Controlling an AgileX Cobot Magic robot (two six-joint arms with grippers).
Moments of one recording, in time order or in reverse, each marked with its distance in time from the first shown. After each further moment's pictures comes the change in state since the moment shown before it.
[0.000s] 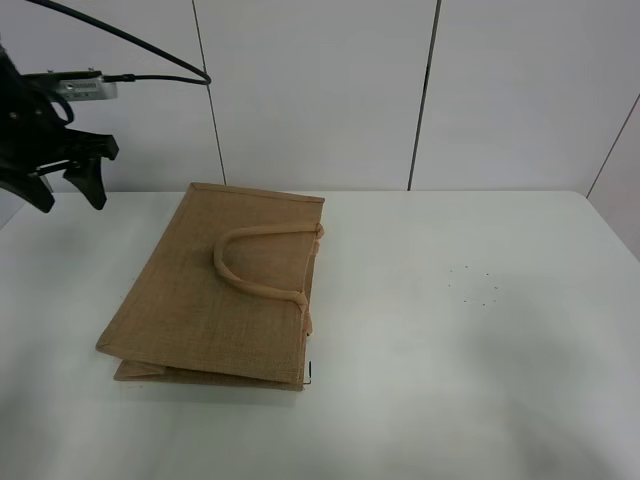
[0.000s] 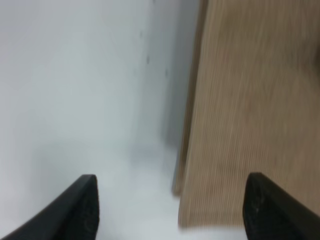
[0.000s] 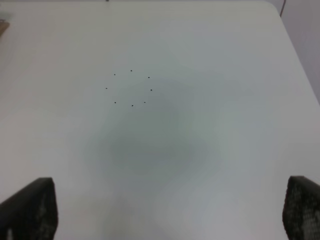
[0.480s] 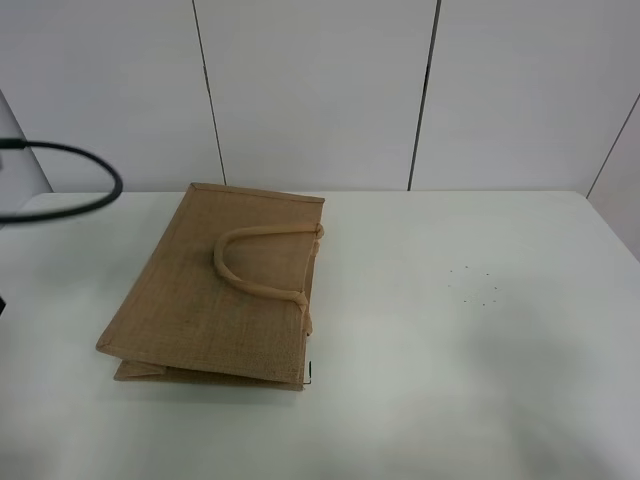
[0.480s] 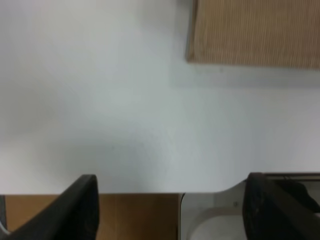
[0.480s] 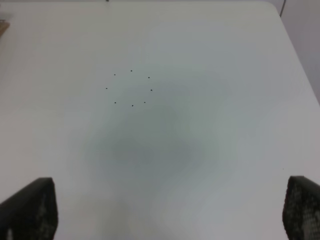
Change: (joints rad) left arm -0.003 -0.676 0.612 0.011 -0.032 0.038; right arm 0.000 0.000 0.000 0.000 0.000 0.000
